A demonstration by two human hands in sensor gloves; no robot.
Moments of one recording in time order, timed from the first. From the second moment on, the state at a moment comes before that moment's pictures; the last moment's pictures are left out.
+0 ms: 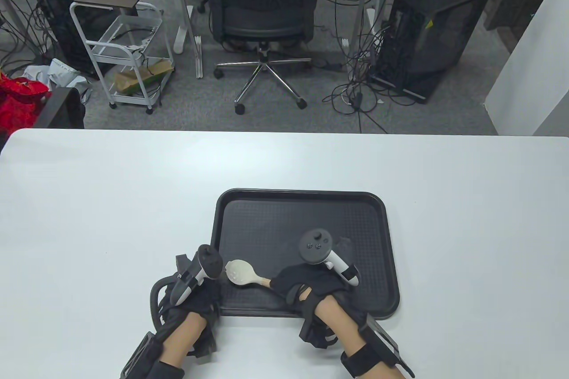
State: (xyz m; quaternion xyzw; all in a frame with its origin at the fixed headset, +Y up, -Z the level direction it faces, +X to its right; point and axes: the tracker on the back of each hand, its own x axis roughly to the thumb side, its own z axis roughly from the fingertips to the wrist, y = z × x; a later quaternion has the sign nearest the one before) left_hand -0.200 -0.761 -0.294 -0.22 0.12 0.06 0.97; right_hand 0.061 -0.734 -0.313 0.06 0.28 0.91 0.30
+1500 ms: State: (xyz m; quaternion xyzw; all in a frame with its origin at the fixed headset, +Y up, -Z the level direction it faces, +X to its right) left_hand -0.199 -0.761 -0.294 -0.22 0.12 0.06 0.97; right_hand 0.319 -0.729 -0.304 -0.15 0.30 0.85 0.40
